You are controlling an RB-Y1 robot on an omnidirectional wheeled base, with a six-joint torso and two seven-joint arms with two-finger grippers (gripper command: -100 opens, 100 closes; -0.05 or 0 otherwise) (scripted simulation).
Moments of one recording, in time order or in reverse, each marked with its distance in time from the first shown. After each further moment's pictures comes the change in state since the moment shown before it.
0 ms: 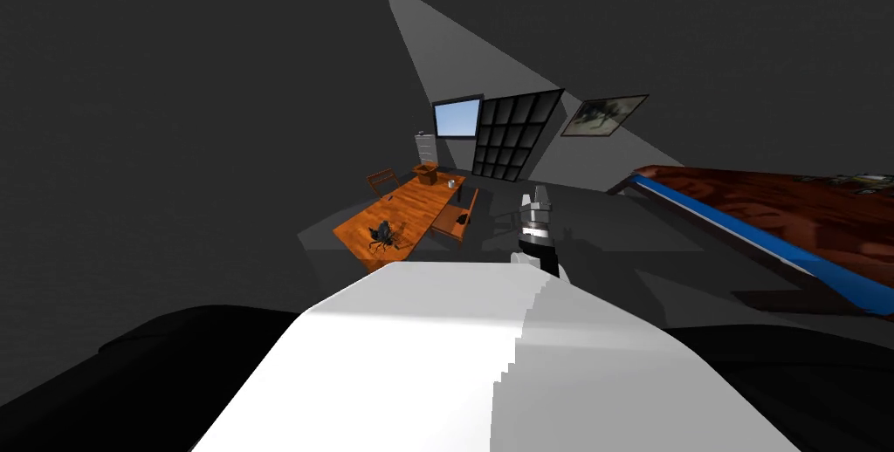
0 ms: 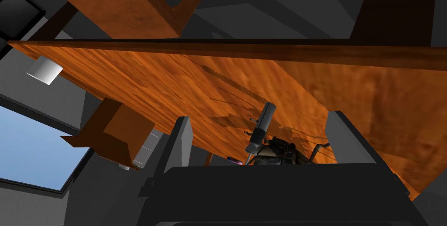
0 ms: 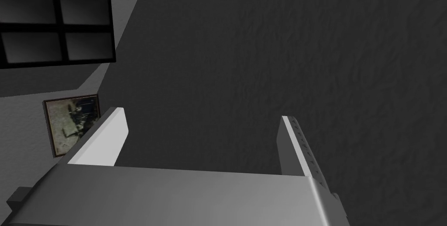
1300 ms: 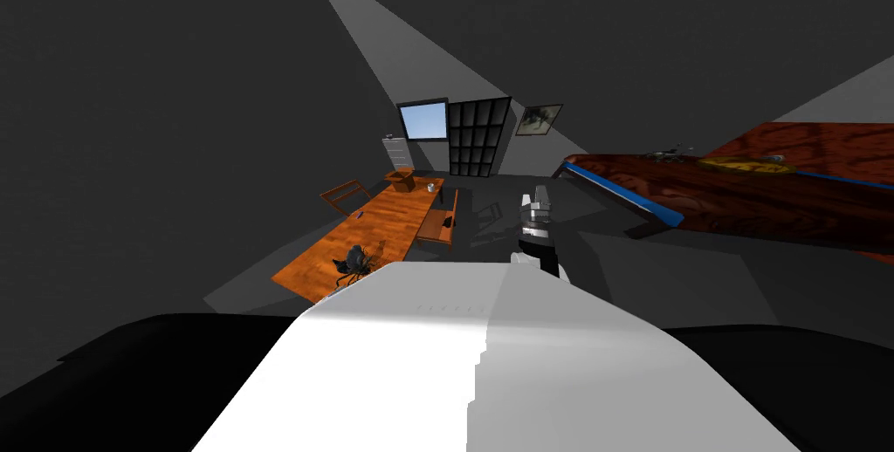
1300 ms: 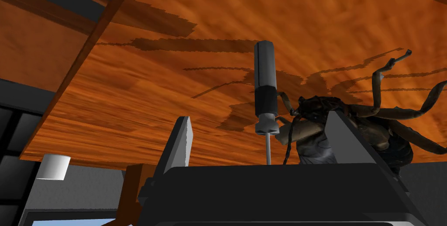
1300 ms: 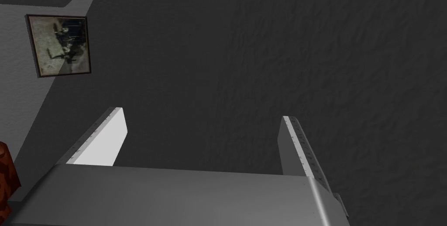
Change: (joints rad) left arm -0.159 0.173 -0.122 0.367 -0.048 0.022 0.019; right arm 0.000 0.000 0.000 0.000 0.000 0.000 0.000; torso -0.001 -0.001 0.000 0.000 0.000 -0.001
